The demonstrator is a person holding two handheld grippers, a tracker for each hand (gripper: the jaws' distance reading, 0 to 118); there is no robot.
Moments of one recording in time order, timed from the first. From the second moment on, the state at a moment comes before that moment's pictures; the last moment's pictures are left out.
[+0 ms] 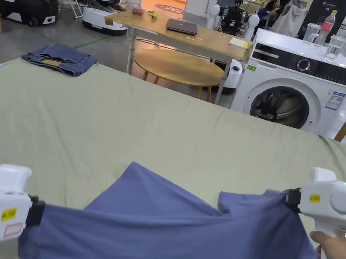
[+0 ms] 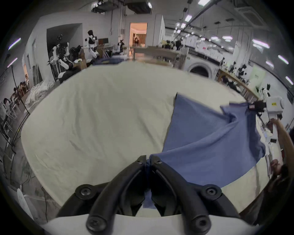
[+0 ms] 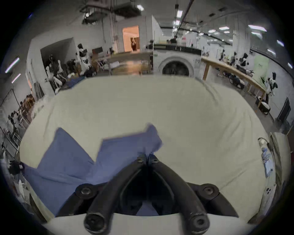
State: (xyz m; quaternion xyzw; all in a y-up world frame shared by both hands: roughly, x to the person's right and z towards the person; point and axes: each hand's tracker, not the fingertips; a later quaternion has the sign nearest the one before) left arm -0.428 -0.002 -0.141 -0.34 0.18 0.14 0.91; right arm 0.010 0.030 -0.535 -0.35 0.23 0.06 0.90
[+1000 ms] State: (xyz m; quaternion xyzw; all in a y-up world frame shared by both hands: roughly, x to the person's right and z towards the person) left arm -0.480 0.364 -0.350 -0.16 0.17 0.02 0.97; right arm 0.061 0.355 -0.542 -0.07 0.09 0.04 0.99
